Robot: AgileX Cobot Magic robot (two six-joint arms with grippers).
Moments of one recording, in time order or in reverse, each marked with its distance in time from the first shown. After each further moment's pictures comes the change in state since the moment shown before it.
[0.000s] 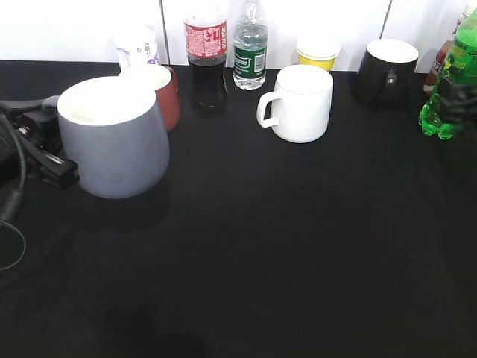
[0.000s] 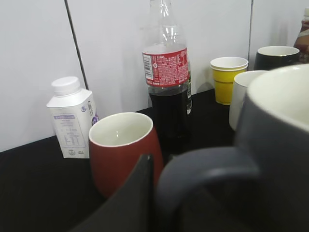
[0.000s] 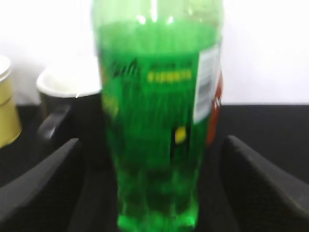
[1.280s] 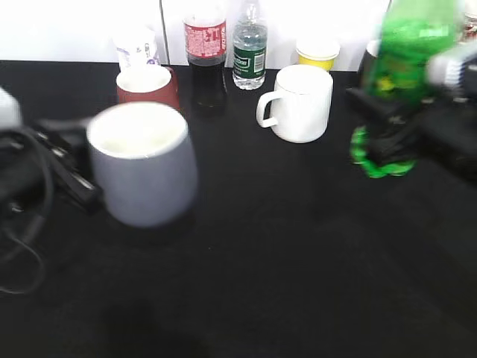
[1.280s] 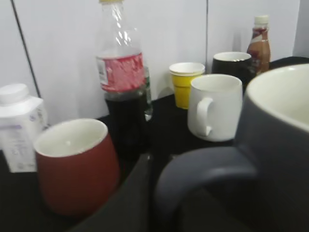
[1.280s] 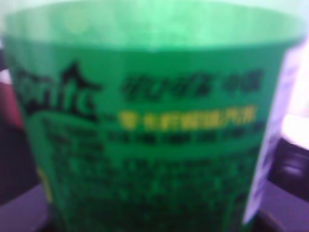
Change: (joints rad) left arm -0.009 0.169 -0.012 0.174 -0.173 -0.075; right arm 0.427 -0.424 0.230 -0.143 0.139 -0.027
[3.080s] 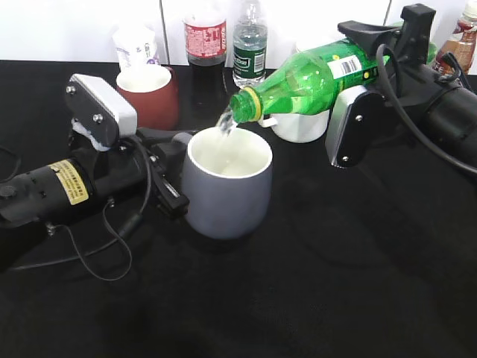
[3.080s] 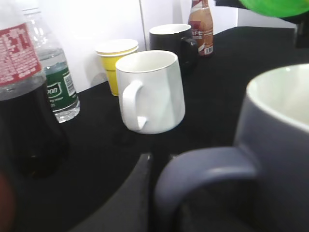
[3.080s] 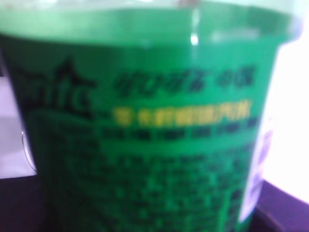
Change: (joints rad) left arm -0.219 0.197 -0.209 -0.074 0.095 0.084; right arm 0.032 0.194 -0.176 0.080 -0.141 -1.503
